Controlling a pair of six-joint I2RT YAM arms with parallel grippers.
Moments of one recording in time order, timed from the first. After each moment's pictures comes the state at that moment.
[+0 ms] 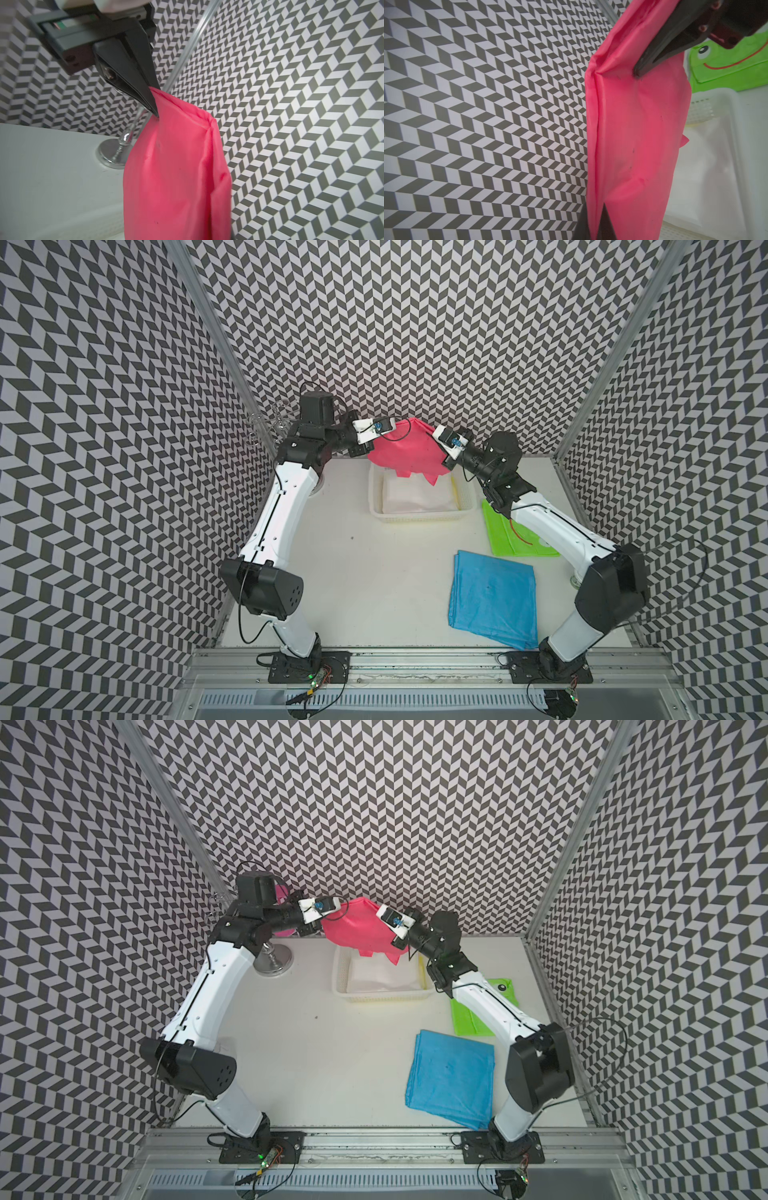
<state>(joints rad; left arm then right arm) -0.23 1.76 2.01 -0.58 0.53 1.09 0.44 1.72 1.48 0.40 -0.36 -0.61</state>
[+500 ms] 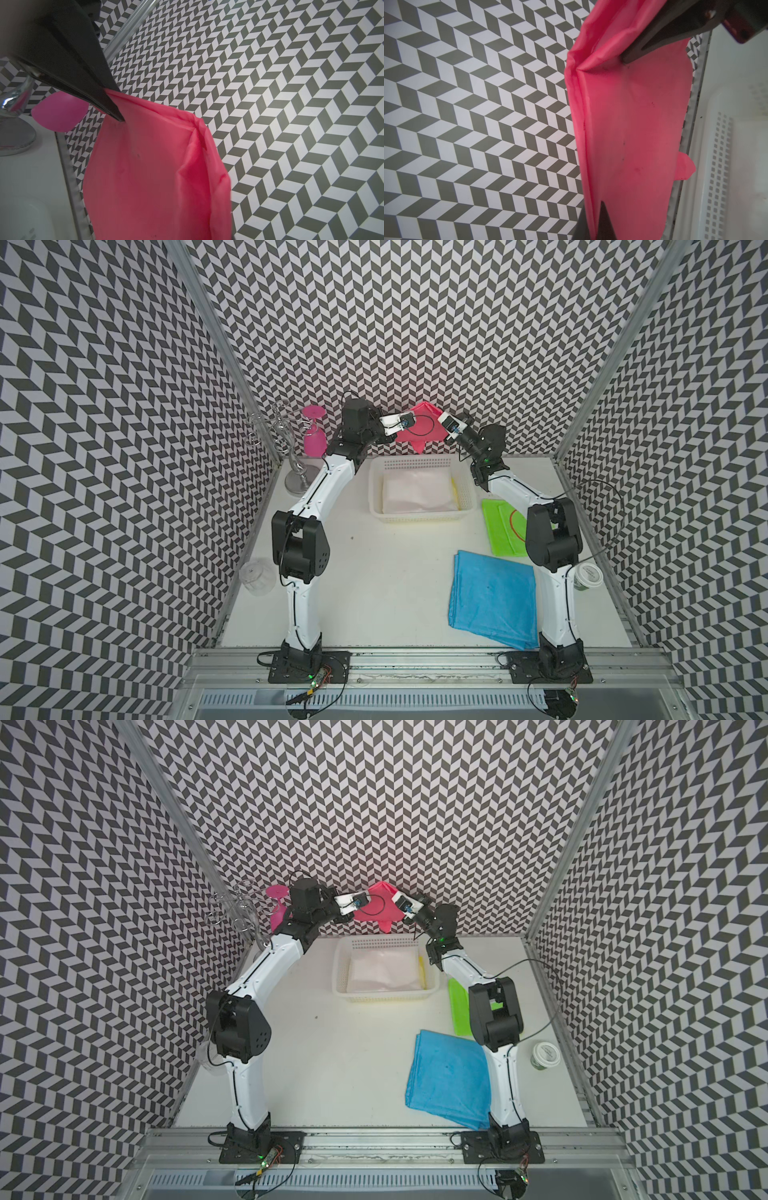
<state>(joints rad) -0.28 2.09 2.03 -0.05 0.29 1.11 0.27 2.27 1.85 0.81 -0.45 -0.62</state>
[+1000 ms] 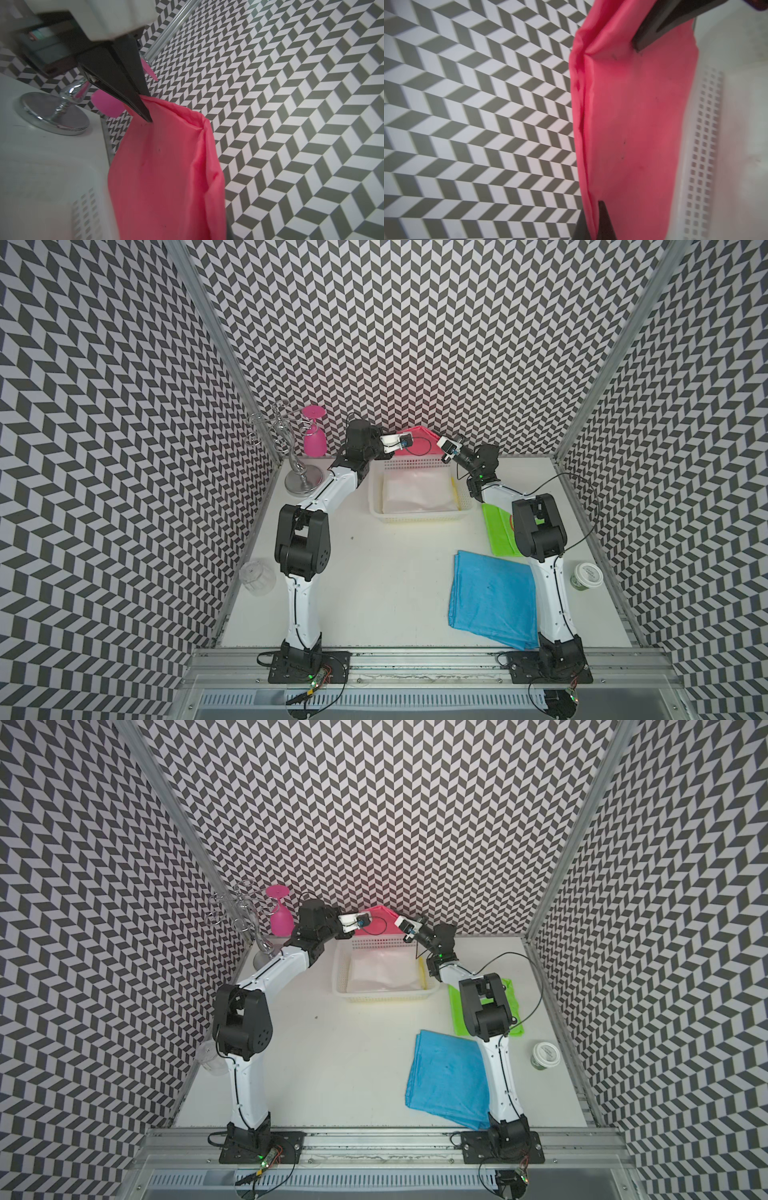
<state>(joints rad) -0.27 2.09 1.77 0.06 0.28 1.21 0.25 2.40 1.75 1.01 -0.64 -0.56</state>
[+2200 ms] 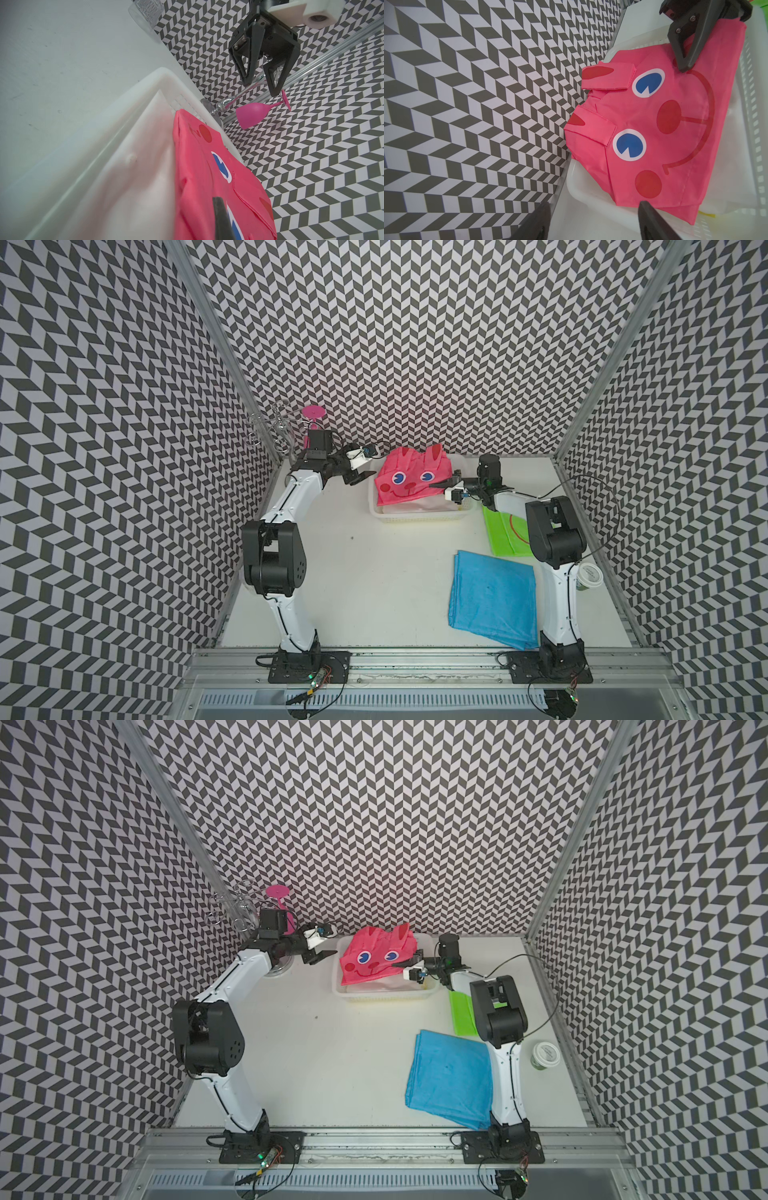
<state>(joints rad) -0.08 1.89 1.65 -0.40 0.67 1.06 0.21 2.24 1.52 0.31 -1.25 -1.33</state>
